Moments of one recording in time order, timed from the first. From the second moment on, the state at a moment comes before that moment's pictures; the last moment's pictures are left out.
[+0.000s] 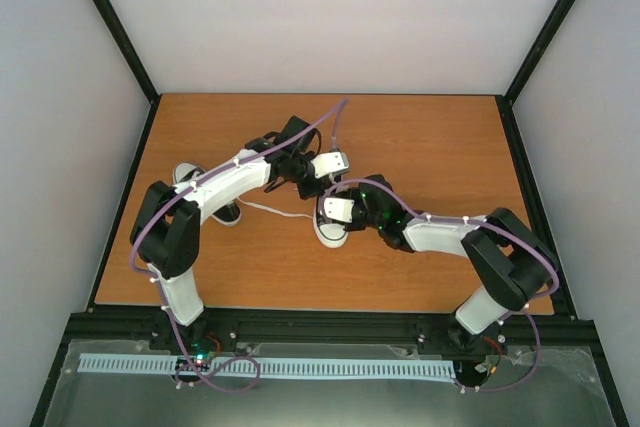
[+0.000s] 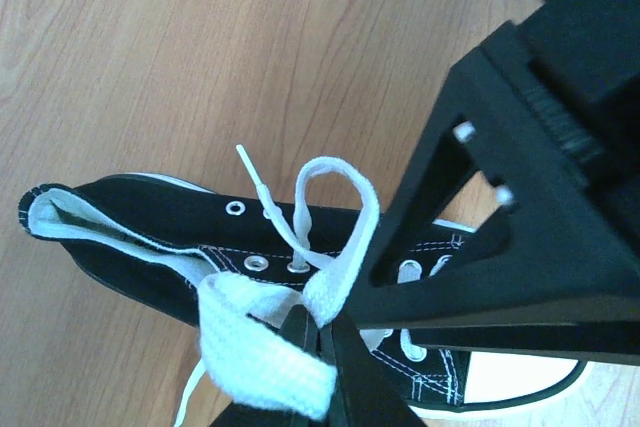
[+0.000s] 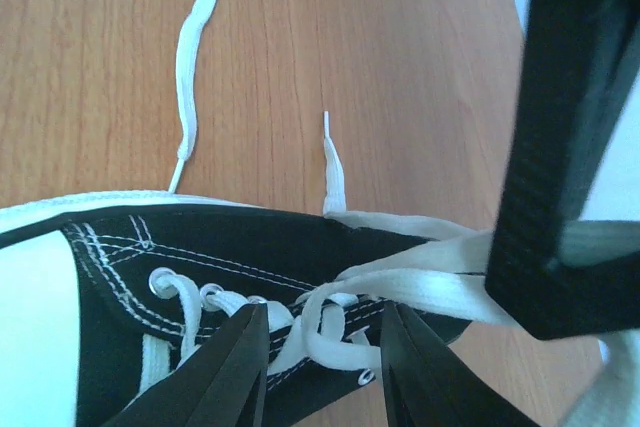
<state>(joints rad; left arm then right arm) -0.62 1.79 1.40 -0.61 0.35 0.58 0.70 1.57 0.66 0.36 -0.15 -0.99</state>
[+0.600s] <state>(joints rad) -0.62 1.79 1.40 -0.62 0.37 0.58 0.70 1.62 0.71 0.31 -0.12 -0.97</state>
